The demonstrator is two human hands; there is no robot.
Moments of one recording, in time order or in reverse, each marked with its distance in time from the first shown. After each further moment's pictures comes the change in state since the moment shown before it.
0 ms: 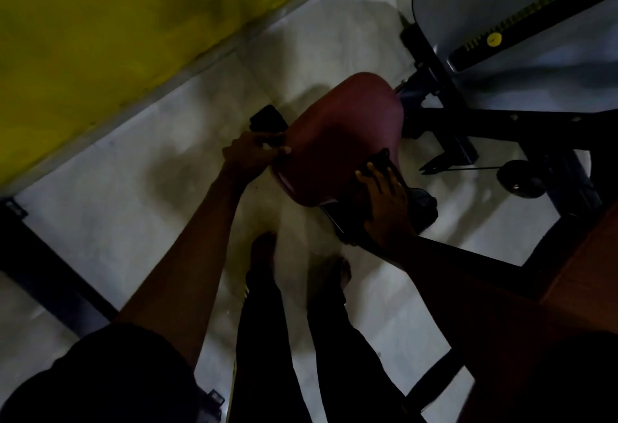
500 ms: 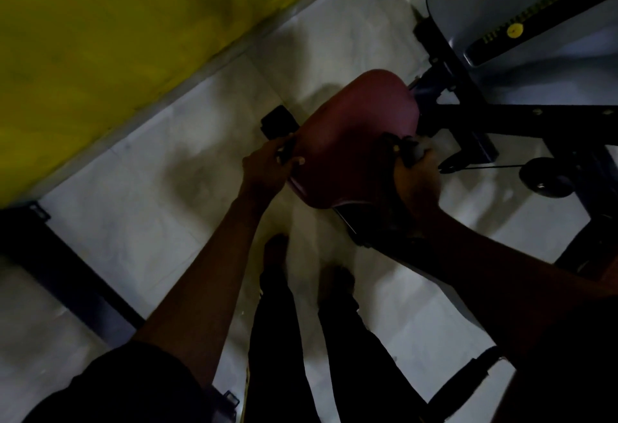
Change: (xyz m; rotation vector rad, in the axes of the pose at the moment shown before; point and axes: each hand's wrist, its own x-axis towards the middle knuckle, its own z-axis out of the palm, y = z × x) left_hand -0.017 -0.005 0.026 0.095 0.148 0.145; right_hand 0.071 0.016 -0.021 0.540 0.215 0.643
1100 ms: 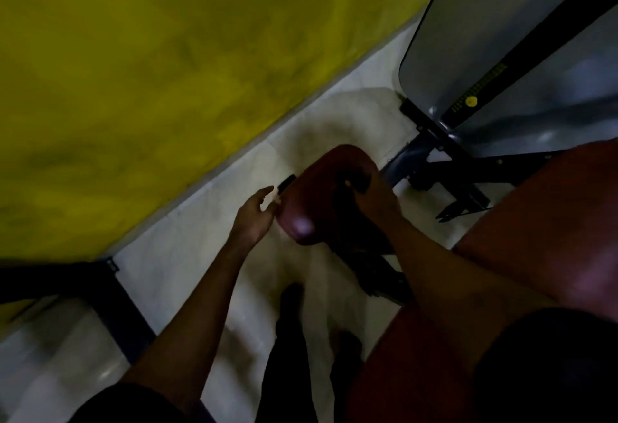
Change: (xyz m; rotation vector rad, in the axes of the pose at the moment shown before) left_hand -0.113 0.129 -0.059 -0.065 0.112 -0.141; right_hand -0.043 -0.061 -0.103 0.054 -0.317 -0.312
